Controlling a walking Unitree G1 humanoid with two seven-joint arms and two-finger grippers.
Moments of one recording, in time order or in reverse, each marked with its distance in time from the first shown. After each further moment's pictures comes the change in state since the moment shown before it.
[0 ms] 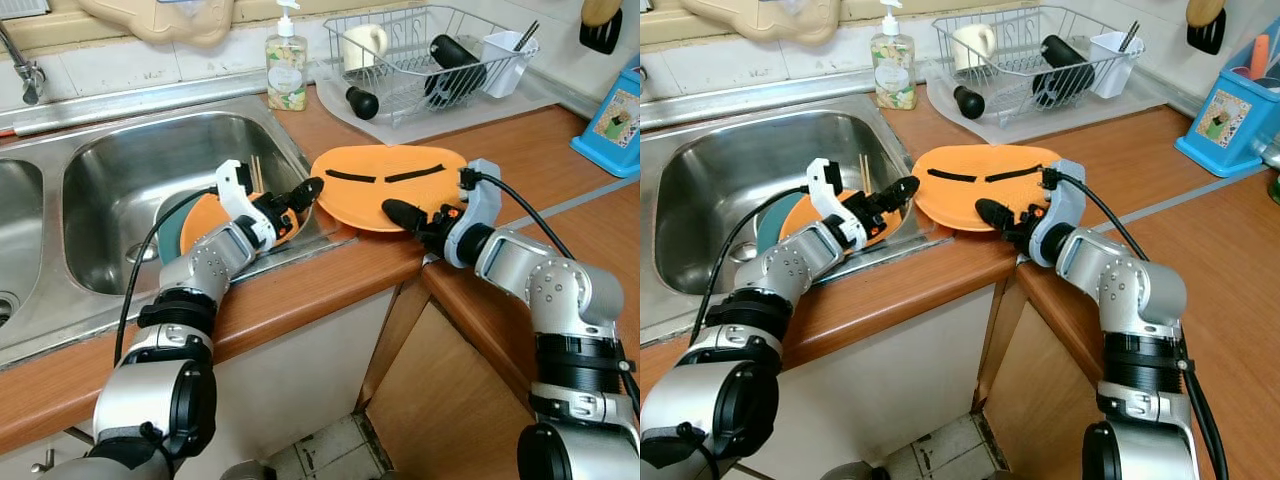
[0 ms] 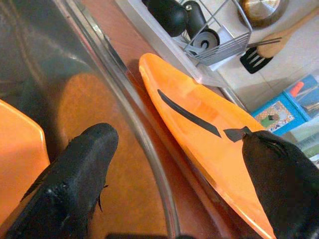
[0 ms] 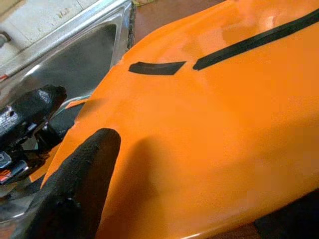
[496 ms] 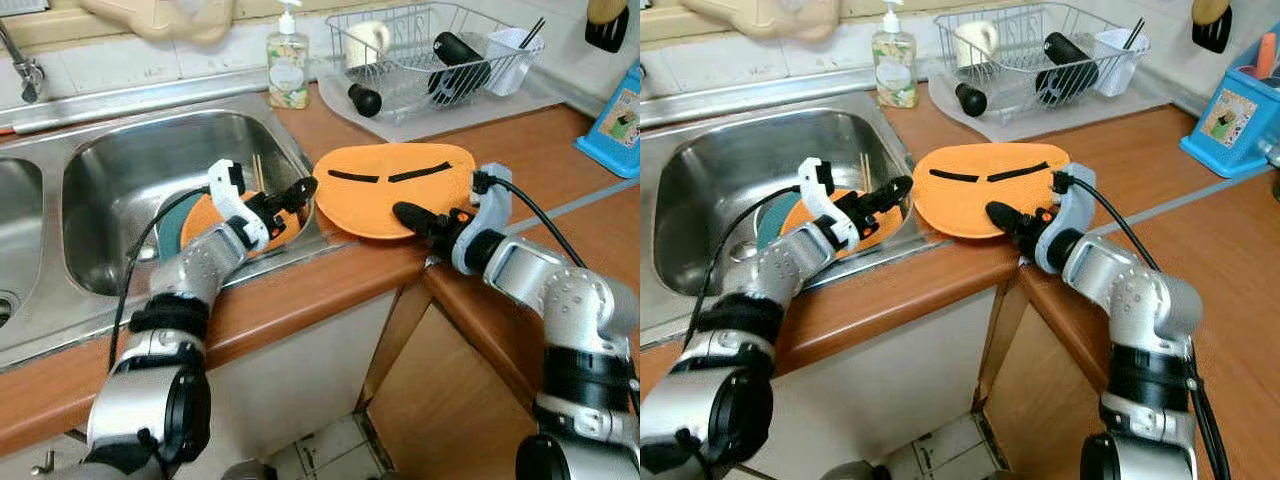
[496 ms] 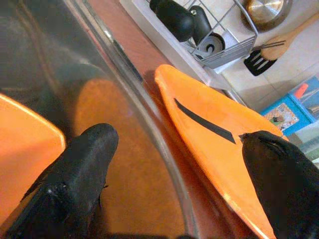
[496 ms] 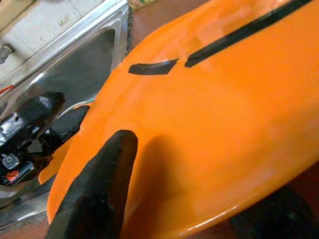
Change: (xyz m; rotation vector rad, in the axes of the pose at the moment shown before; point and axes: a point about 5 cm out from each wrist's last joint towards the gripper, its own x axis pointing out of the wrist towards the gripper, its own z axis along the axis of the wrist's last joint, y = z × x) left arm -0.010 0.004 0.005 0.023 -0.007 0.002; right arm -0.016 0.001 -0.005 0.054 -0.012 -0.014
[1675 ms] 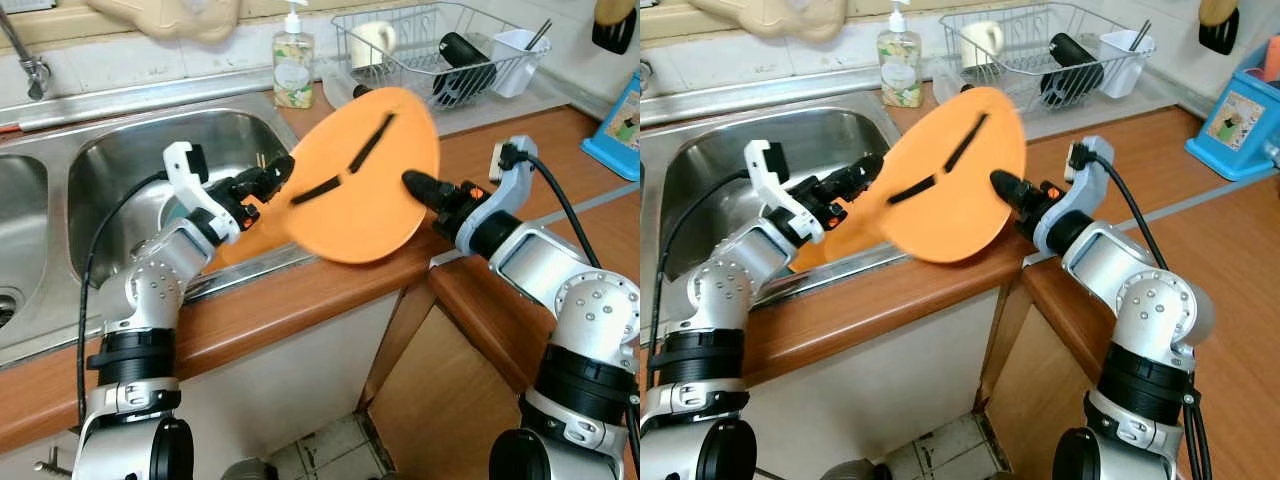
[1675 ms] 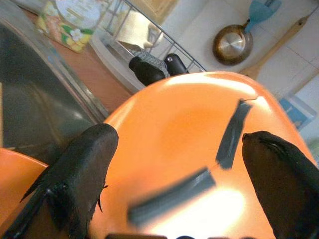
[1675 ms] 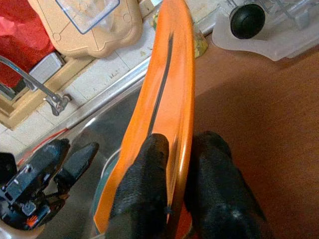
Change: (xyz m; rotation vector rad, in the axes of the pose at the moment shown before) left arm -0.040 -0.023 0.032 0.102 -0.139 -0.058; right arm -0.012 0.031 0.024 0.081 -0.174 0.120
